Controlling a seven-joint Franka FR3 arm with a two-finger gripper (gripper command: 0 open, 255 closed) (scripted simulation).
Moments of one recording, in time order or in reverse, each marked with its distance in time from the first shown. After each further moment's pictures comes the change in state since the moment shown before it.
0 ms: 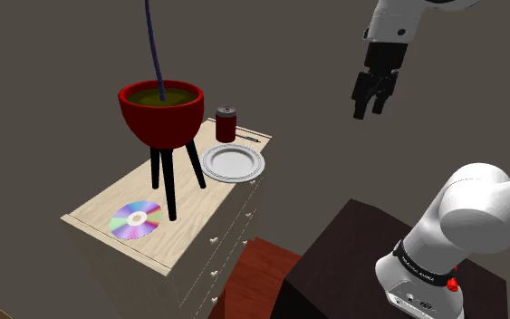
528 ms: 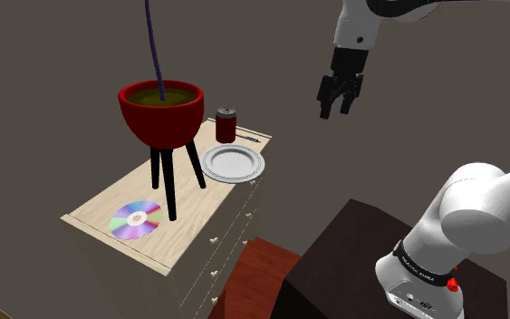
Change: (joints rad) arm 0.017 0.183 0.034 0.052 0.026 0.176 0.028
